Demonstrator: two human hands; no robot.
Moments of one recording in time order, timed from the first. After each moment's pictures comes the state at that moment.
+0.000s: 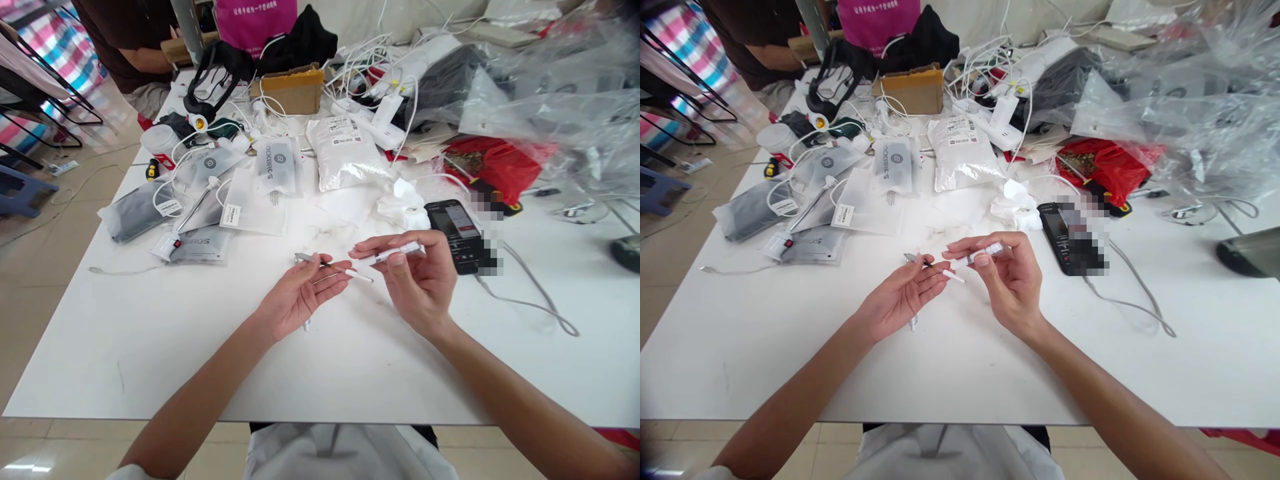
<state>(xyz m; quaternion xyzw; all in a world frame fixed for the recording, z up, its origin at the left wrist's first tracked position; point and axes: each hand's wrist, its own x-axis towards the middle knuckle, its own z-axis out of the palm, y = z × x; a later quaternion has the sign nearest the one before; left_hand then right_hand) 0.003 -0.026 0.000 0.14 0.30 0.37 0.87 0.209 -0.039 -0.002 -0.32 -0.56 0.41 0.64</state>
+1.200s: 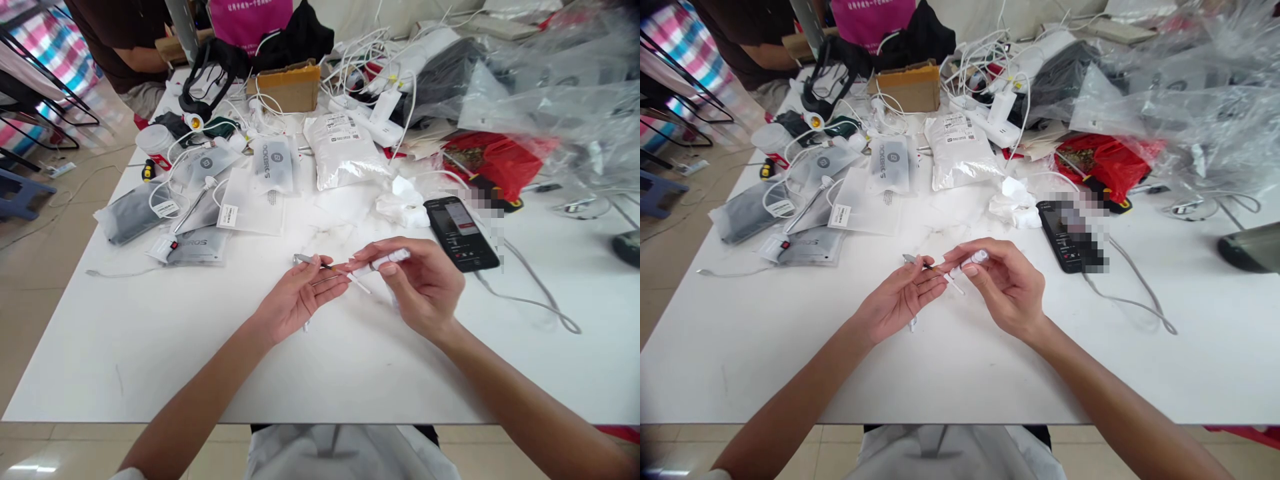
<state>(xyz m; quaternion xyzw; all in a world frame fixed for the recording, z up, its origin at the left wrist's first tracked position) 0.004 -0.029 0.004 0.15 0.32 0.36 0.86 0.210 -0.043 0.007 -0.35 -0.63 0.30 0.63</state>
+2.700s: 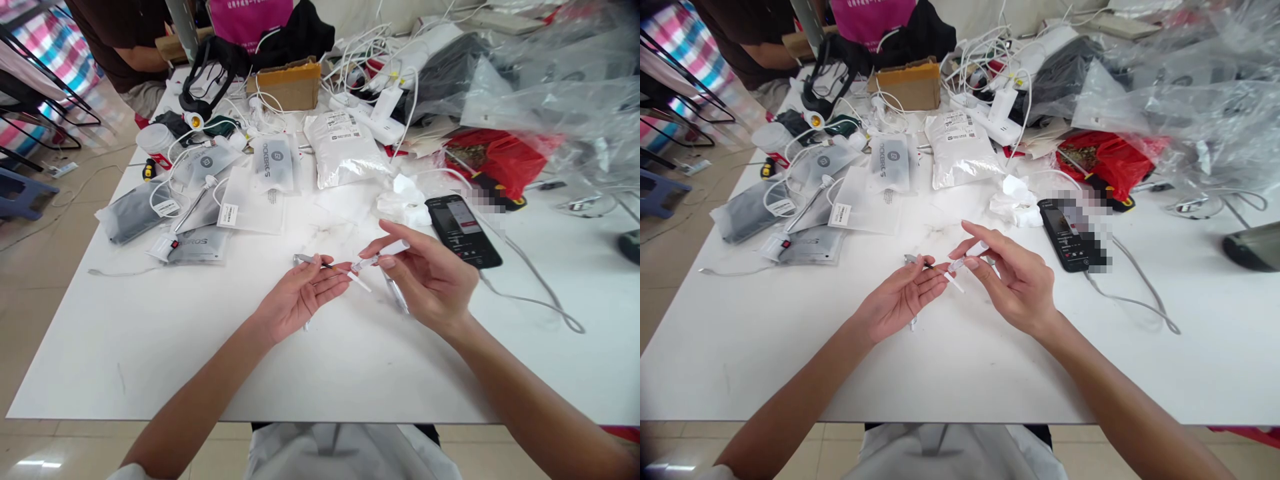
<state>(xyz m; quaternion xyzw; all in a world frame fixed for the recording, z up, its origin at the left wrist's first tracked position) 0.005 -0.028 0.005 0.14 0.33 0.36 0.86 0.224 -0.040 0.012 -0.40 -0.66 0.26 0.58</state>
